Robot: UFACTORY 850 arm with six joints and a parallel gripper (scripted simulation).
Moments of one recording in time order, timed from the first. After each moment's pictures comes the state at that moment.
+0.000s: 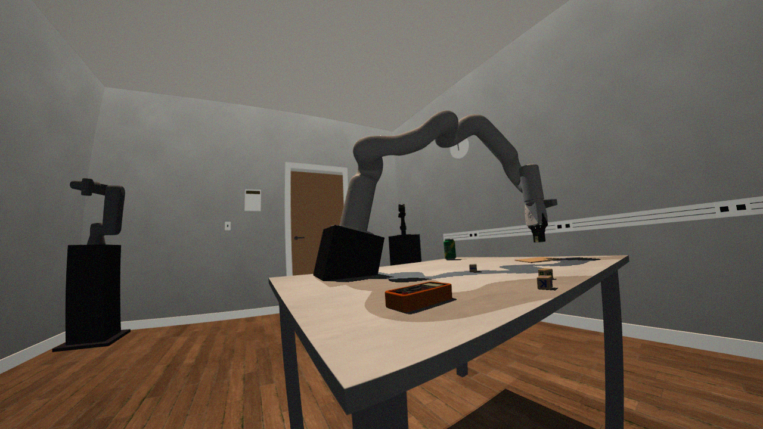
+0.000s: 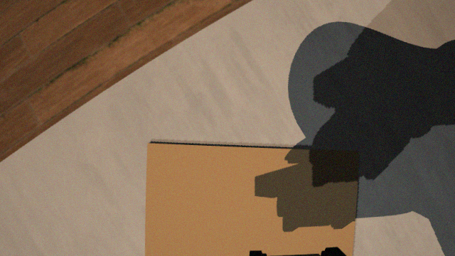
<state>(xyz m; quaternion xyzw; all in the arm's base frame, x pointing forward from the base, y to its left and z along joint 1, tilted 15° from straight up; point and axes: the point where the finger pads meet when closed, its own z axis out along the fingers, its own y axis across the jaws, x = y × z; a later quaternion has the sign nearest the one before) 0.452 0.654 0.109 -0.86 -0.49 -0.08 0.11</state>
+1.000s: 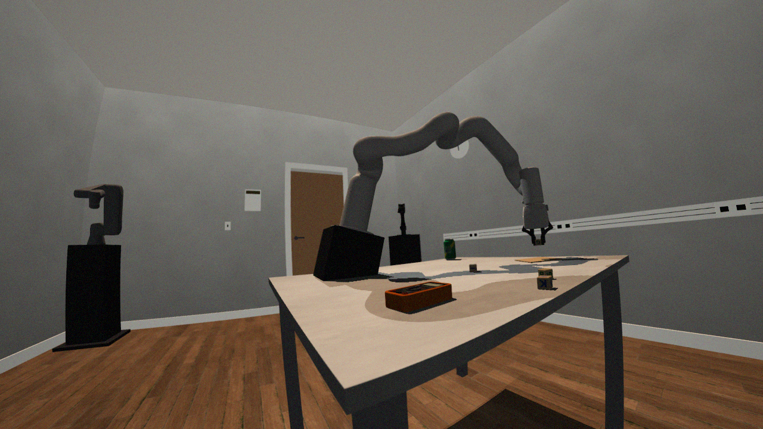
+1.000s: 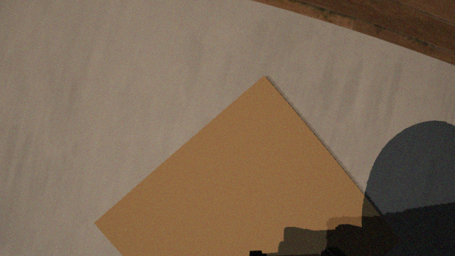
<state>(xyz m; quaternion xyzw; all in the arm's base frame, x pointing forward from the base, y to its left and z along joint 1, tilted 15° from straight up) 0.450 0.655 0.095 -0.60 -0.79 -0.11 0.07</state>
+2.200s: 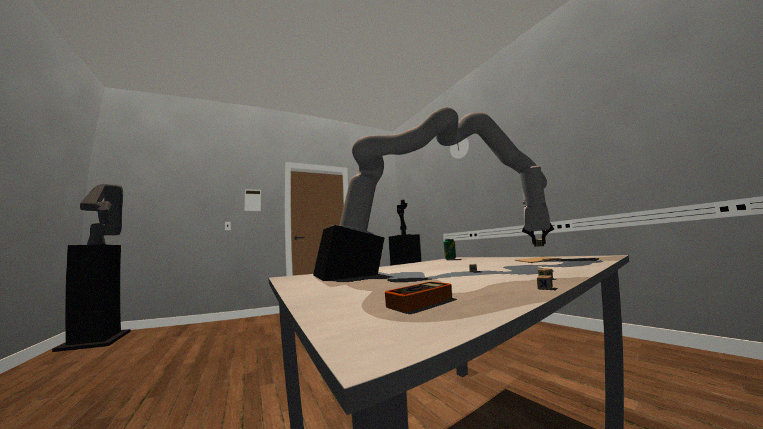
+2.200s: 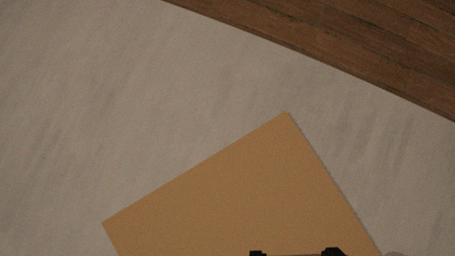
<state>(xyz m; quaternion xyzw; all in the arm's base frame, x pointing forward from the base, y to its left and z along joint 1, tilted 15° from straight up) 0.452 0.655 0.092 -0.52 -0.82 -0.17 0.16</state>
